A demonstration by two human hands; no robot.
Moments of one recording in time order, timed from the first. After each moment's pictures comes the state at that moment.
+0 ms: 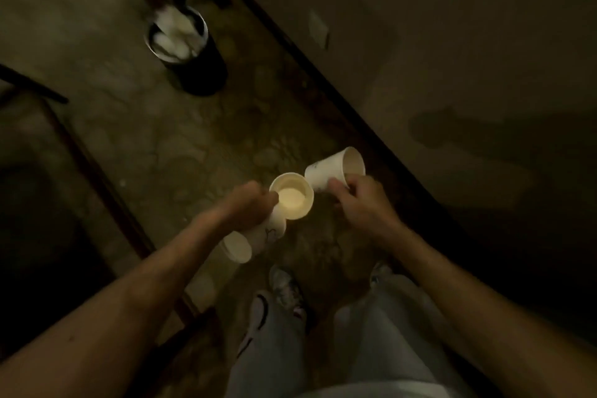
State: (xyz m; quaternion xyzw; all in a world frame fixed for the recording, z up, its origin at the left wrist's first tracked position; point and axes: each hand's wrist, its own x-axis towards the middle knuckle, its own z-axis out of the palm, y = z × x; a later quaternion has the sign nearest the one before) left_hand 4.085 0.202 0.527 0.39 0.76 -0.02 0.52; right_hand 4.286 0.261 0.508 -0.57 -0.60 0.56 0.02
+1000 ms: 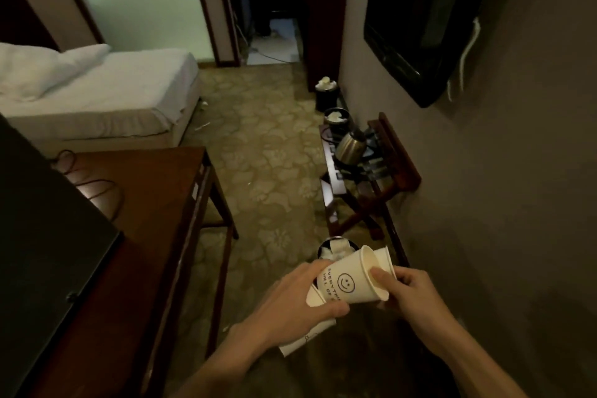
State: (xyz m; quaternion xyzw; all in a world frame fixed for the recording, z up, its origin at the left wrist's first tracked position) left_hand 3.777 0.242 0.791 0.40 0.81 0.33 0.27; right_hand 3.907 0.430 0.795 -0.33 -0.65 0.69 0.02
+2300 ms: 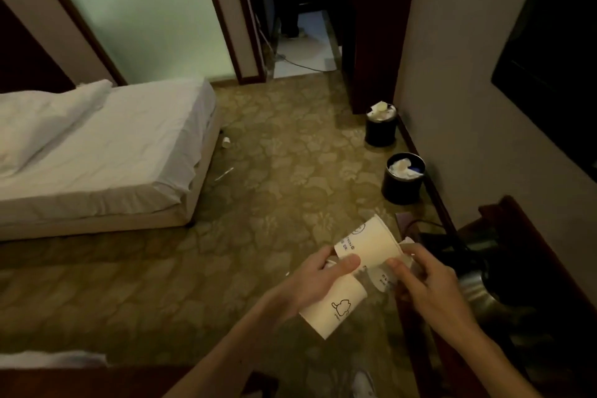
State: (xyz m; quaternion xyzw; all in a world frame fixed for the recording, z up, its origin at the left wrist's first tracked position) left_hand 3.021 0.533 0.797 0.19 0.72 0.49 0.46; right_hand 3.157 0.705 0.769 -0.28 -0.79 0.52 0.11
